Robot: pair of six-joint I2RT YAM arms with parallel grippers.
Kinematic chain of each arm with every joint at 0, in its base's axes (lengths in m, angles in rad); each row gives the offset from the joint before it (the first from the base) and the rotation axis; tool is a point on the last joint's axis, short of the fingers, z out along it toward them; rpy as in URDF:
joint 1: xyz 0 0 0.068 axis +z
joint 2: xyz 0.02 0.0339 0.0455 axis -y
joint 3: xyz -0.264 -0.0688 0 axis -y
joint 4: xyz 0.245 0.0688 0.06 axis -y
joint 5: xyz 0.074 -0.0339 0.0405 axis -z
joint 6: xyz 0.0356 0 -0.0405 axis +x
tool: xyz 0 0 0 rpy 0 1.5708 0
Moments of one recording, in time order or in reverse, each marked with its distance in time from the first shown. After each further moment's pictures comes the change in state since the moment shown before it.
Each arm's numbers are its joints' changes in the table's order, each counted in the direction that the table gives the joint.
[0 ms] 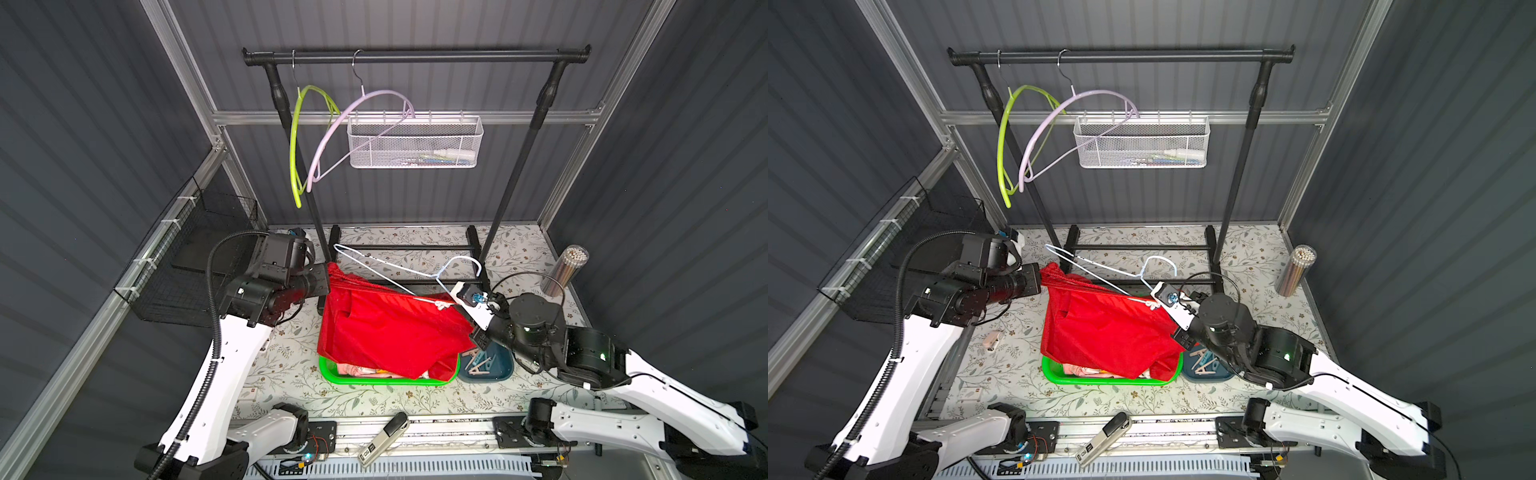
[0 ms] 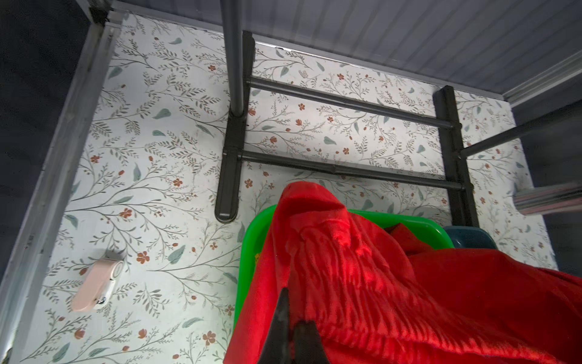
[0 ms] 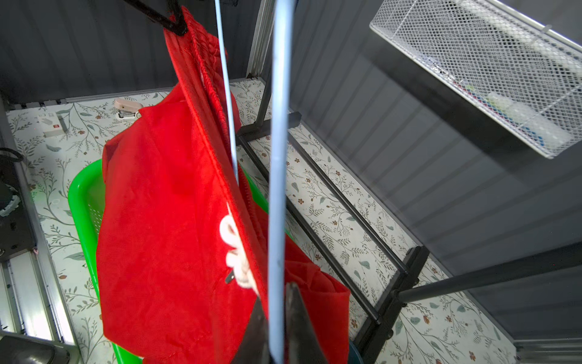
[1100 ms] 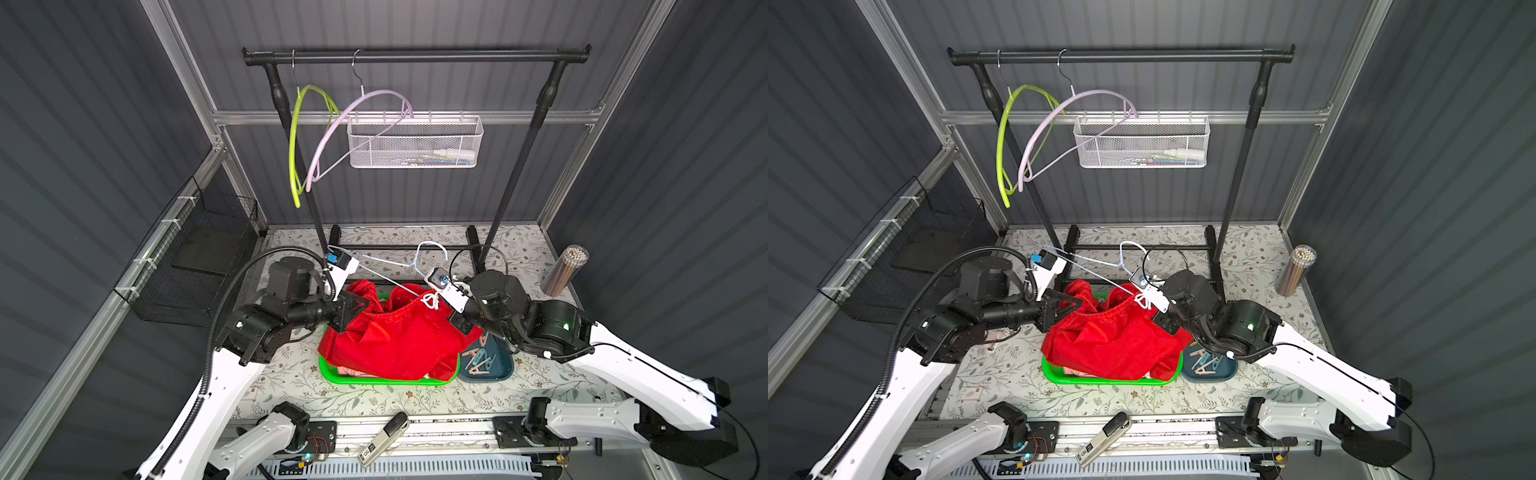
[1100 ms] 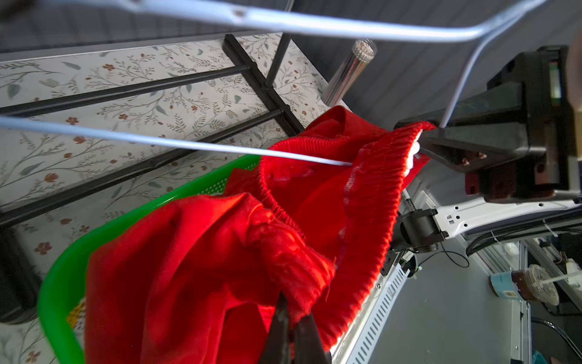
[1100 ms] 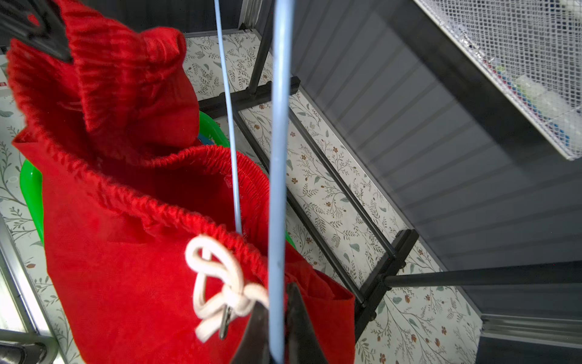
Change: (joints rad) left arm -0.277 0.140 -0.194 0.189 0.431 0.214; right arm -0.032 -0.272 0.226 -0.158 0.016 -0.019
